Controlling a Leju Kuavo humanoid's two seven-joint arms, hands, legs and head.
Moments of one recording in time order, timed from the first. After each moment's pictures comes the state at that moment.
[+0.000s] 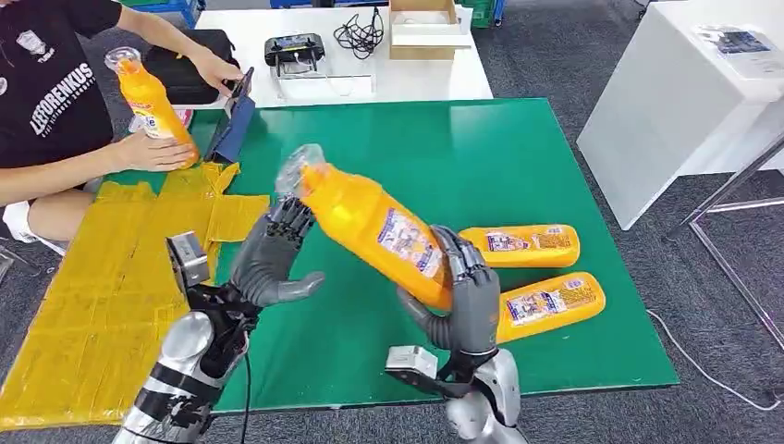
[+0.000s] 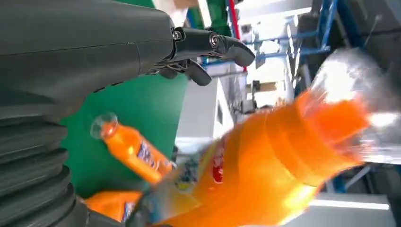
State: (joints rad) left arm -0.22 0.00 -0.26 -1.56 0.26 -0.36 -0.36; right arm -0.15 0.23 0.49 -1.30 0.69 -0.69 -0.51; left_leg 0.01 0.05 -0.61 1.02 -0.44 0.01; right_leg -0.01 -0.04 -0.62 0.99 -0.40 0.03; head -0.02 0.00
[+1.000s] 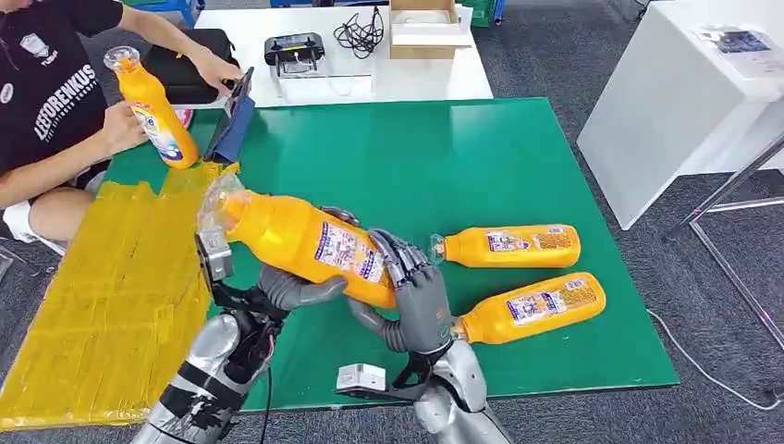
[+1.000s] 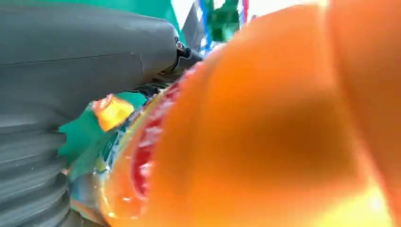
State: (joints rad) left arm -0.23 -0.03 -0.34 -1.50 0.32 -0.22 -0.40; right arm -0.24 0.25 0.62 -1.11 0.69 -0.70 -0.57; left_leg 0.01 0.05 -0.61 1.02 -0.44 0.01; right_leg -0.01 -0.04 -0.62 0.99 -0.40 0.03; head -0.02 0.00
